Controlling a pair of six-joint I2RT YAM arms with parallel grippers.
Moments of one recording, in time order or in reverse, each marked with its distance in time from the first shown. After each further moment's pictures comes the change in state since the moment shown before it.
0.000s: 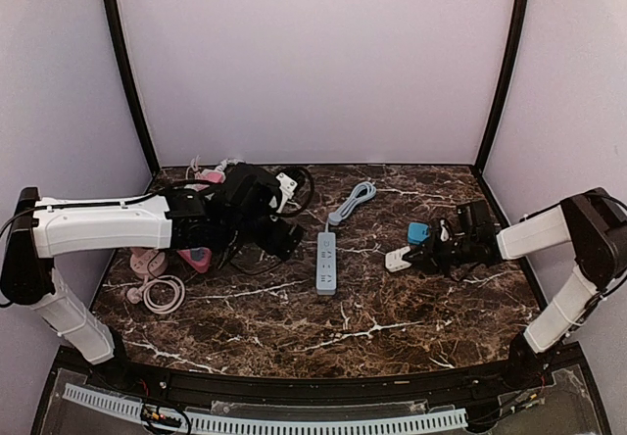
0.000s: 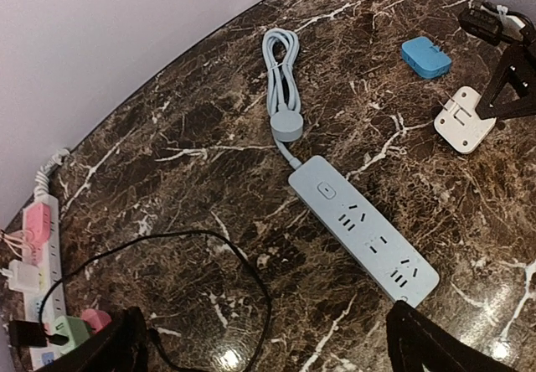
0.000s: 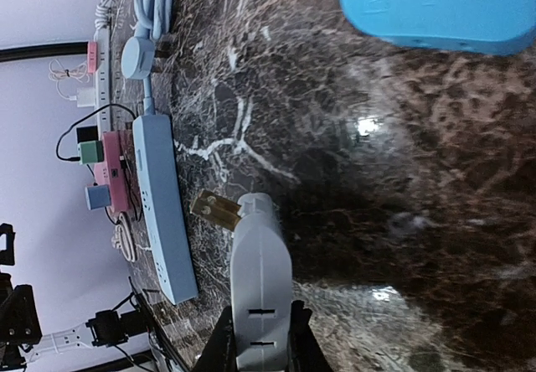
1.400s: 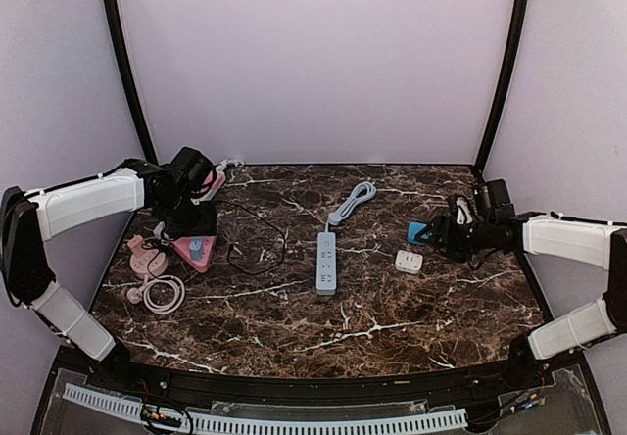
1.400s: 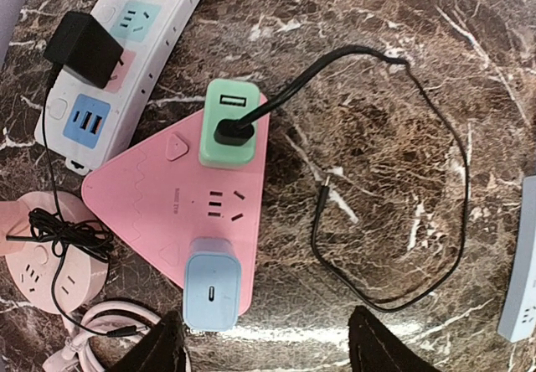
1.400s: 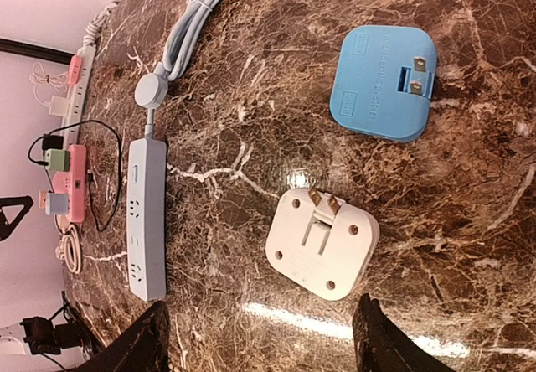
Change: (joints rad) left arm 0.524 -0.042 -0.019 -0.450 0.219 -0.550; right arm -0.038 -0.299 0.059 -0.355 0.222 -0.241
